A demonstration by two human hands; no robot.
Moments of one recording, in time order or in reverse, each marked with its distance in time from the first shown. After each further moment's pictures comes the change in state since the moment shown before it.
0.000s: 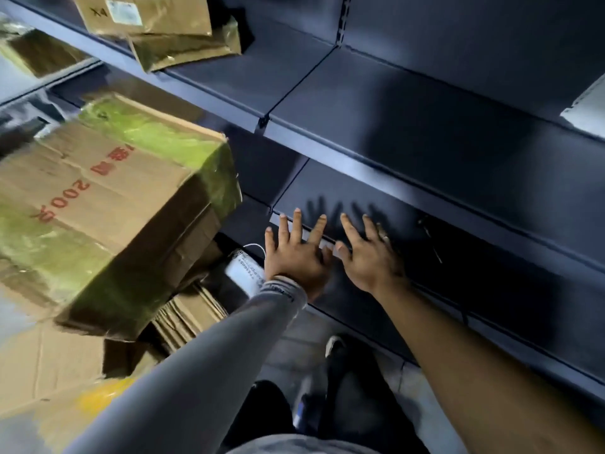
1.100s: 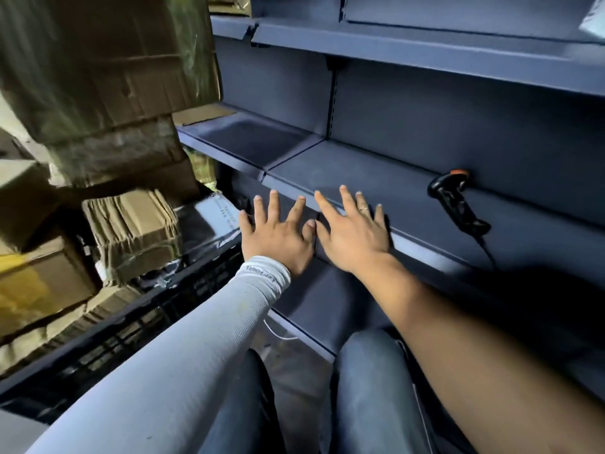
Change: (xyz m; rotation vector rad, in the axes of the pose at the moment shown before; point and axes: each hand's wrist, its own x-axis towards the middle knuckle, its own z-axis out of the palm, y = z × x) left_hand -0.021 0.006 0.195 0.080 0.417 -0.181; right_hand -0.003 0.066 0.149 -0.194 0.369 -0.322
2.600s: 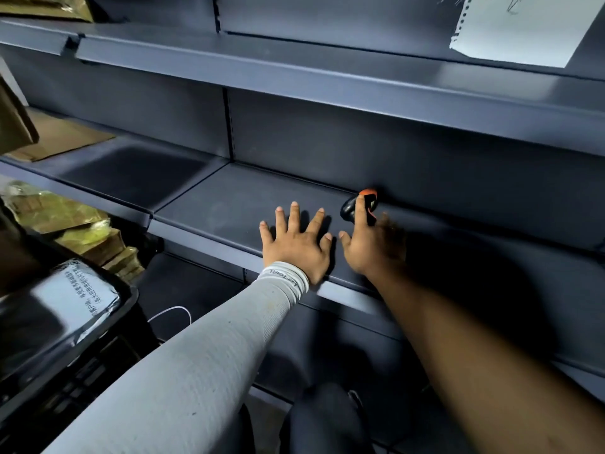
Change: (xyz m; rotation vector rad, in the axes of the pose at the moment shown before) left_hand 0.104 0.176 0.053 -0.105 -0.109 0.342; right_hand 0.043 0.197 0.013 -0.032 0.073 0.566
